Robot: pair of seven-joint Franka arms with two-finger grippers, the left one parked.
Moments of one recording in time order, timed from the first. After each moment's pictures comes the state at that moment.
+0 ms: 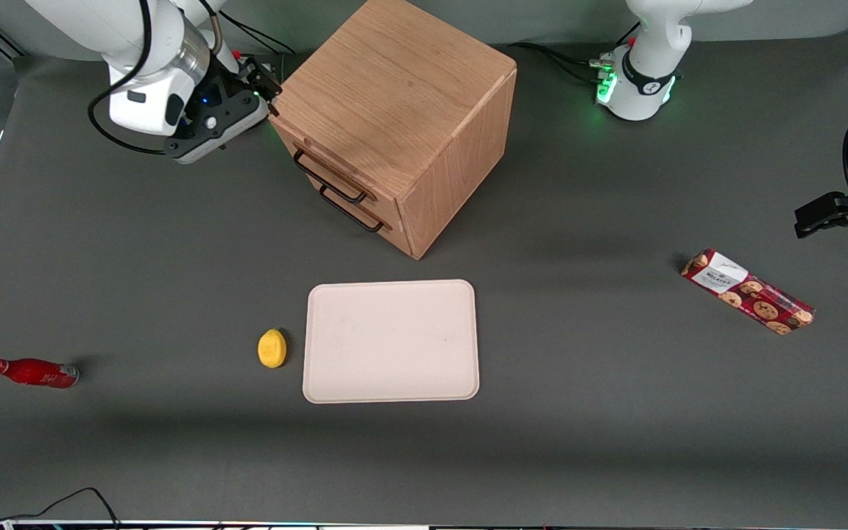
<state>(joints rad) 0.71 -0.03 -0.23 -1.58 0.16 1.37 -0.01</state>
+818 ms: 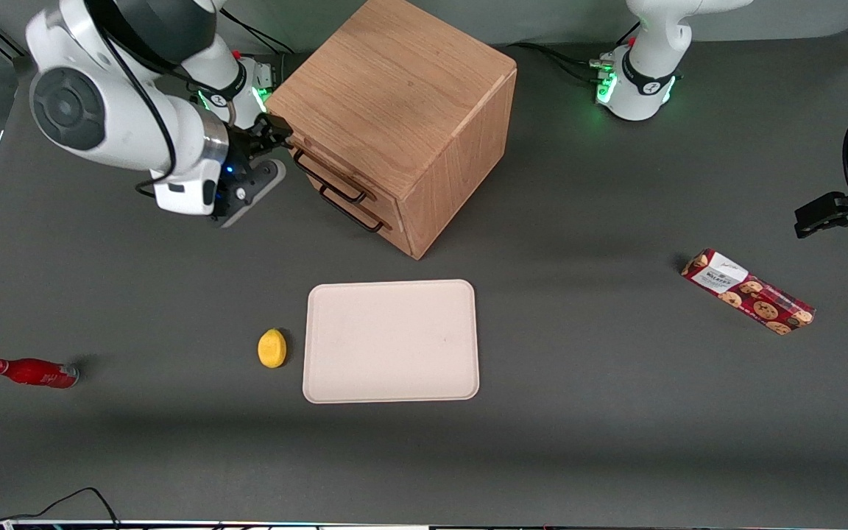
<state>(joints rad) 0.71 0.12 -0.33 -1.62 0.32 1.39 -0.23</state>
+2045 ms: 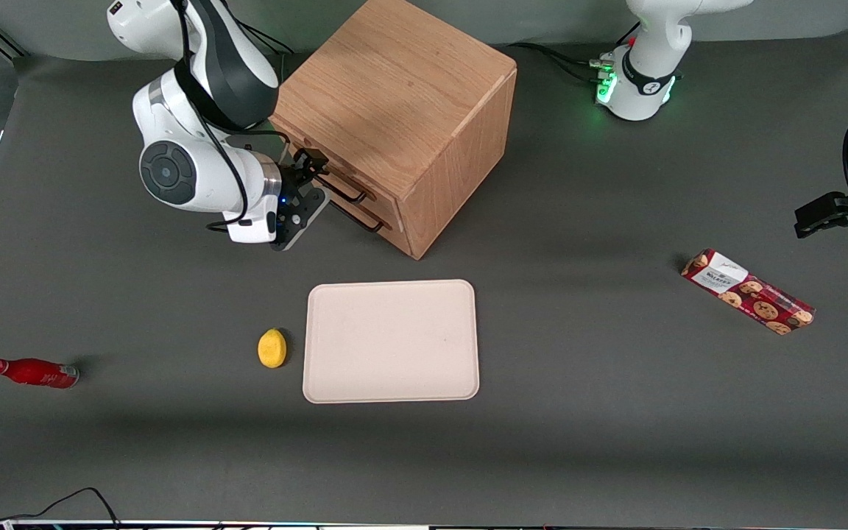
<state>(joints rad) 0.72 0.14 -0.29 -1.87 0.38 1.66 -0.41</state>
